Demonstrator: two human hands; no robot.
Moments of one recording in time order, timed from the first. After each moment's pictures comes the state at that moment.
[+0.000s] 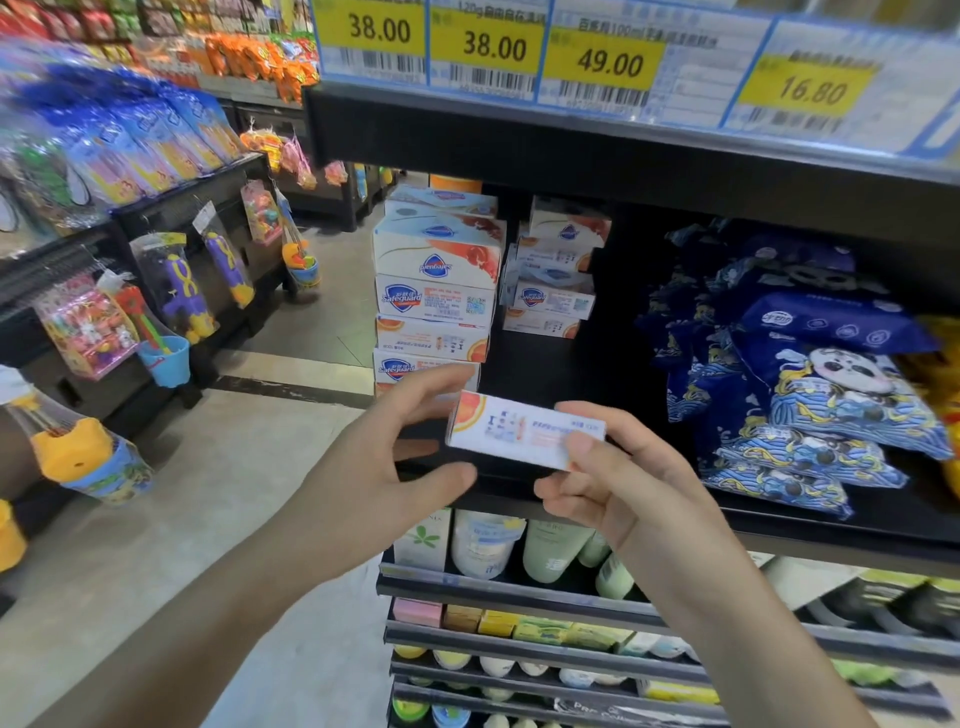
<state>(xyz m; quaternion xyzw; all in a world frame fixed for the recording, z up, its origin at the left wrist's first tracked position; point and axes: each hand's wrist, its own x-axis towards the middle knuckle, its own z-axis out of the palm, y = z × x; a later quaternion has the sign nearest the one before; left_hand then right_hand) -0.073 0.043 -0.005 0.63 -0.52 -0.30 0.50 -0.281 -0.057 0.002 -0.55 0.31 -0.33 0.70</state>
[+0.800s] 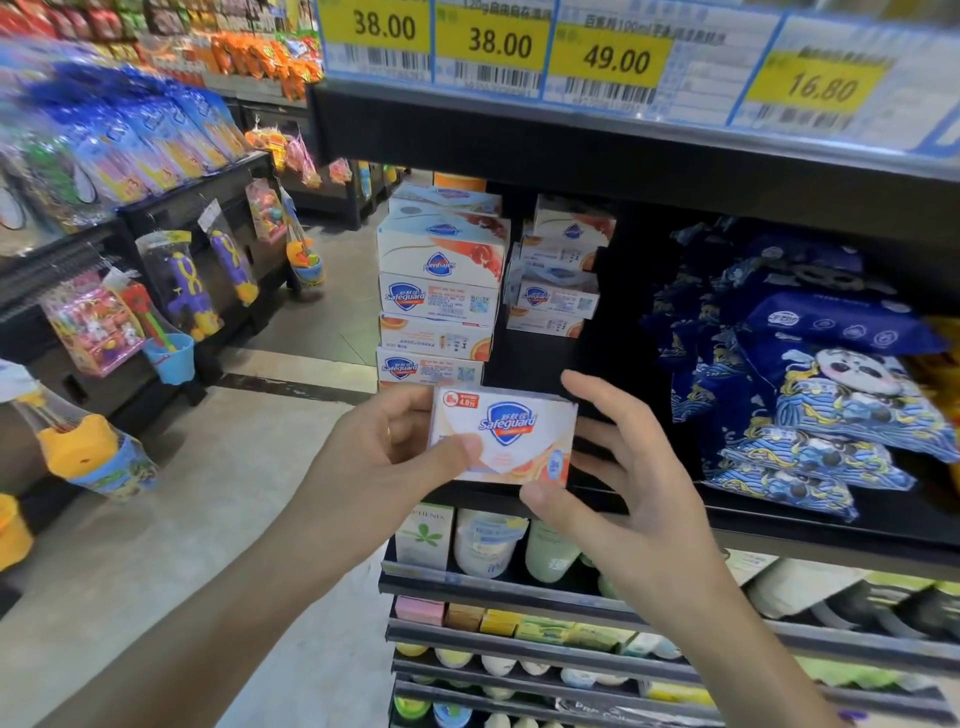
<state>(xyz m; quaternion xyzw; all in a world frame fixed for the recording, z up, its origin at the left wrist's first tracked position) -0.081 0.038 -0.006 0.63 -0.40 -0.36 0.56 -0.280 -0.048 -0.010 -0.77 0.26 -0.37 0.45</state>
